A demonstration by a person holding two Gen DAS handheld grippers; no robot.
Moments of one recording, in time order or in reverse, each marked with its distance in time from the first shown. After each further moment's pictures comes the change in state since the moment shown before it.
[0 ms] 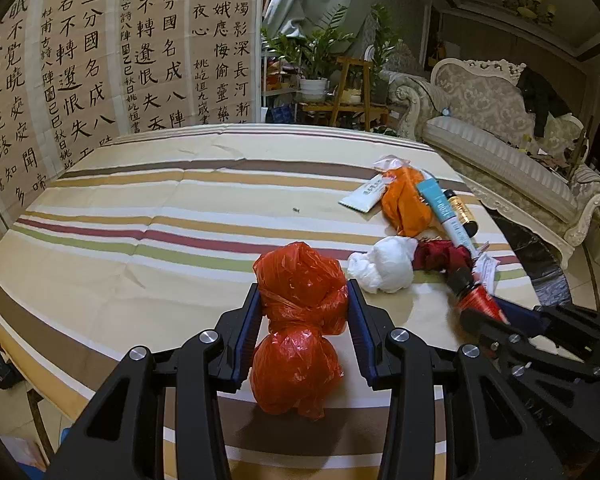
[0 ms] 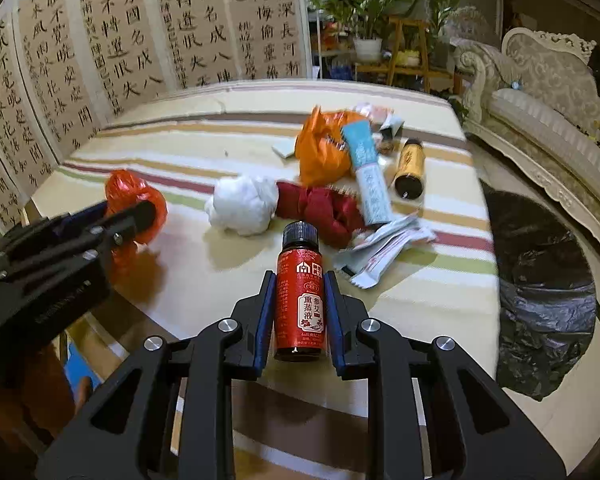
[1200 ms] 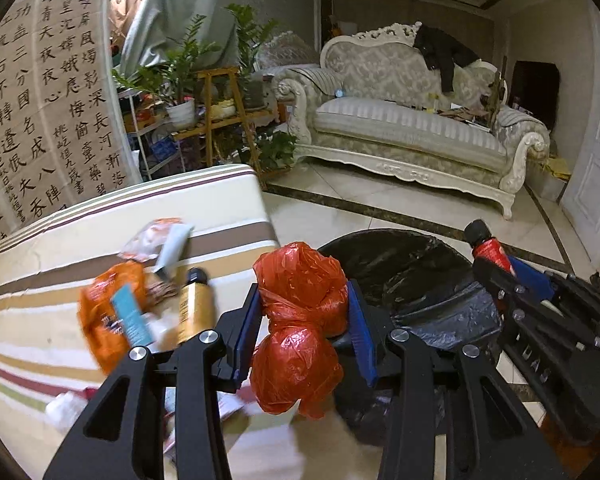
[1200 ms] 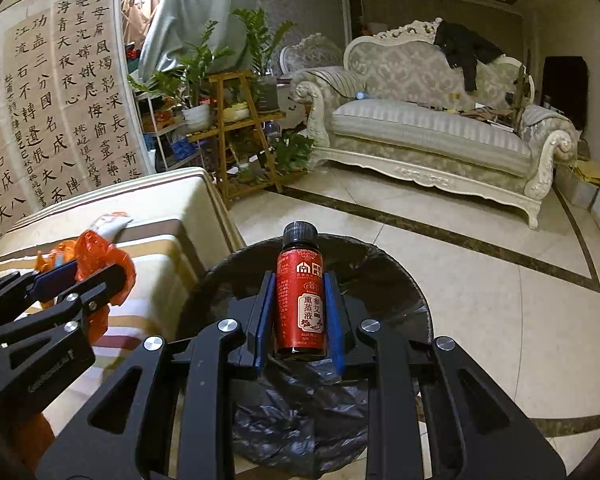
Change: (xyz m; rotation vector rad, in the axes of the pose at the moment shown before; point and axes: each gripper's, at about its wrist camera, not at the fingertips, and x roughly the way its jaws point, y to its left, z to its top) left arm 0.071 -0.220 0.060 0.274 -0.001 -0.234; right arm -0.026 -0.232 0.002 0.320 -0.193 -0.388
